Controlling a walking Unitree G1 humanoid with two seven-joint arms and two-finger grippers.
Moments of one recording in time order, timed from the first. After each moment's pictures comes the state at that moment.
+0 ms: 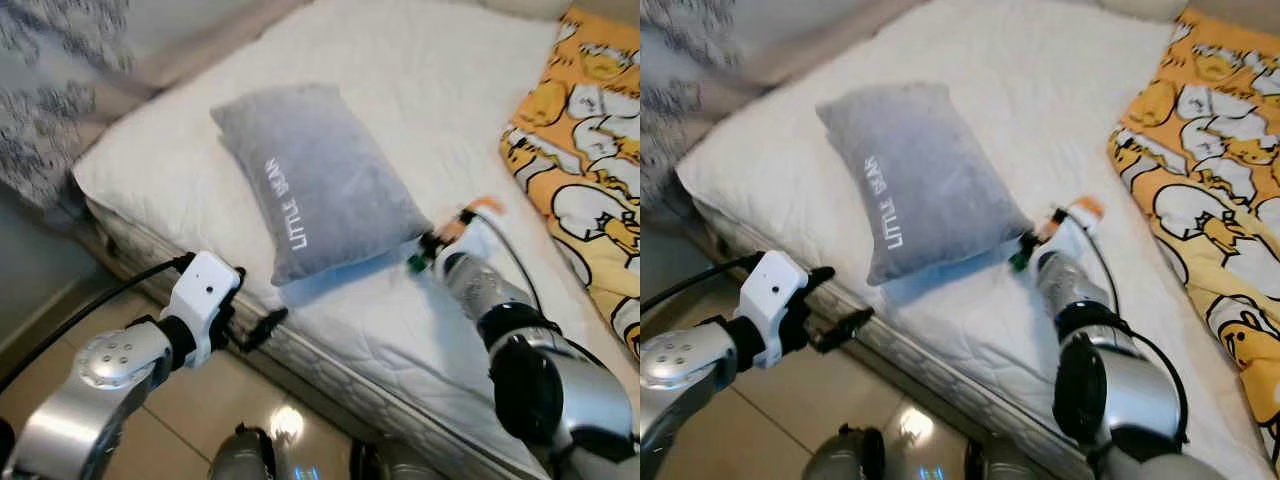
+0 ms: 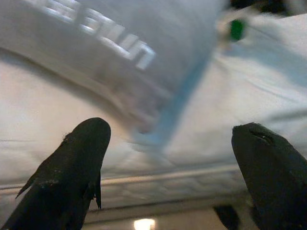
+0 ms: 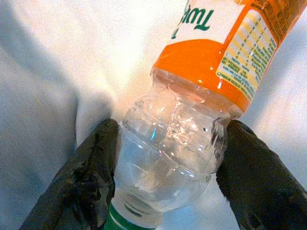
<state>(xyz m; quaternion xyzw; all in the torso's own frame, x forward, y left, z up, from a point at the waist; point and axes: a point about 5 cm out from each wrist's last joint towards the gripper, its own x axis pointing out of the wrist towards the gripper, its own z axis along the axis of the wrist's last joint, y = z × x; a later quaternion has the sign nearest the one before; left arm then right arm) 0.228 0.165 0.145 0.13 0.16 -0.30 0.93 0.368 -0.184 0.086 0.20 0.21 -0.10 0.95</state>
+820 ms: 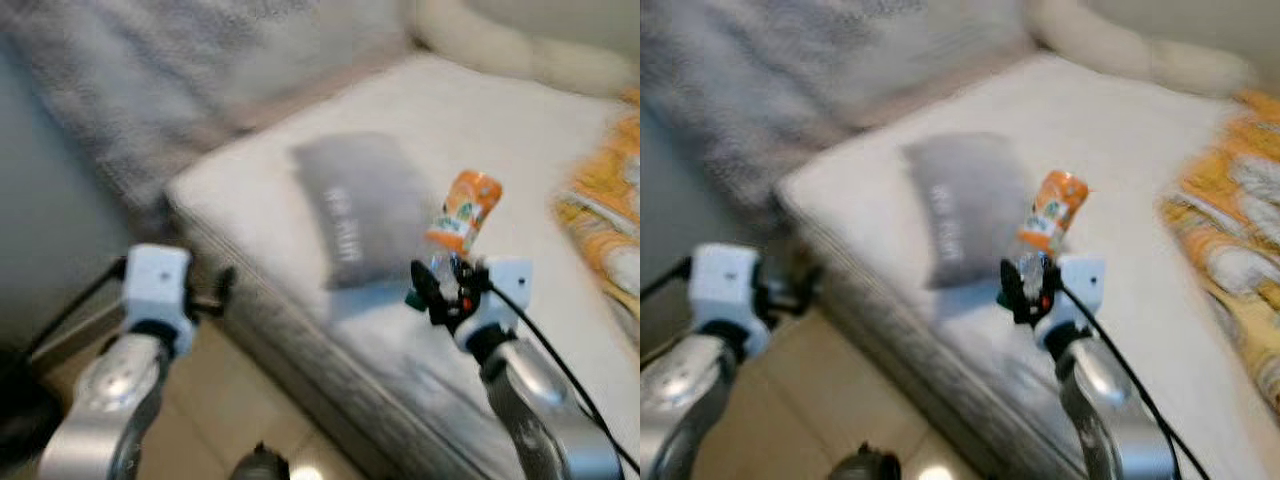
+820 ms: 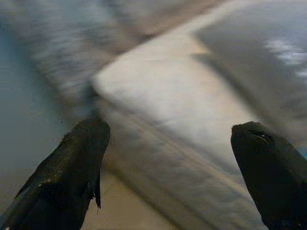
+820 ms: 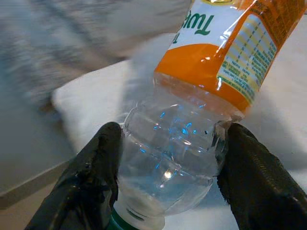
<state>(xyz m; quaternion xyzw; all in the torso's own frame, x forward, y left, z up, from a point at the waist) 0.219 0.186 0.145 0.06 0.12 -0.02 0.99 0.232 -0.154 0.125 0.07 0.08 0.11 0.99</state>
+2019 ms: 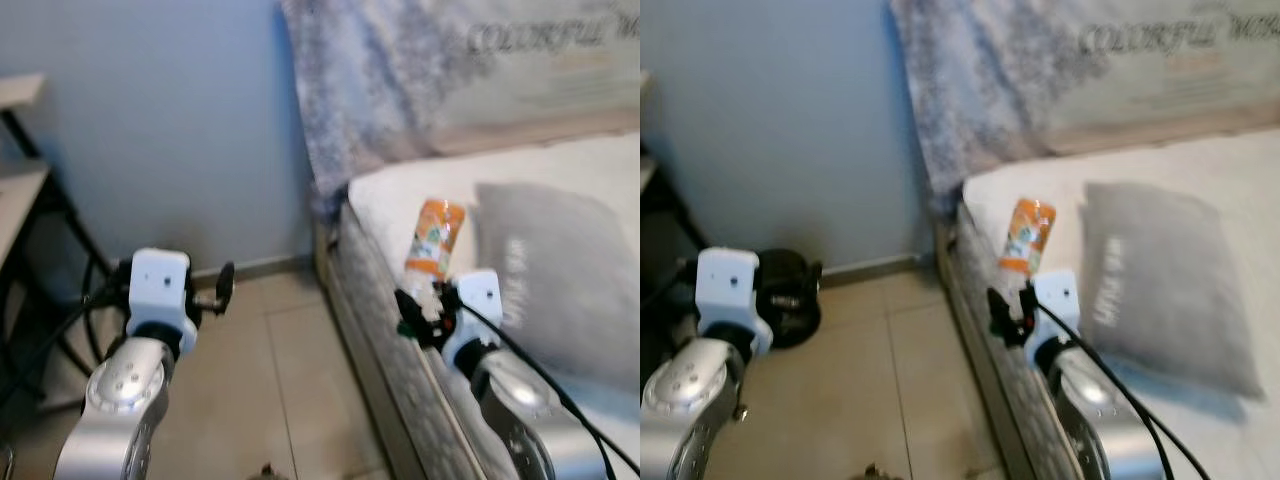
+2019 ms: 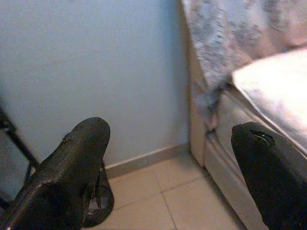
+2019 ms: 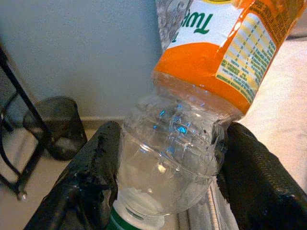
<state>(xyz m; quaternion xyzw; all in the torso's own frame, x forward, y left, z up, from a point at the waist) 0.227 0.183 0.140 0.07 0.08 -0.02 0.99 0.231 -0.146 0.096 0.02 0.16 0.14 0.98</state>
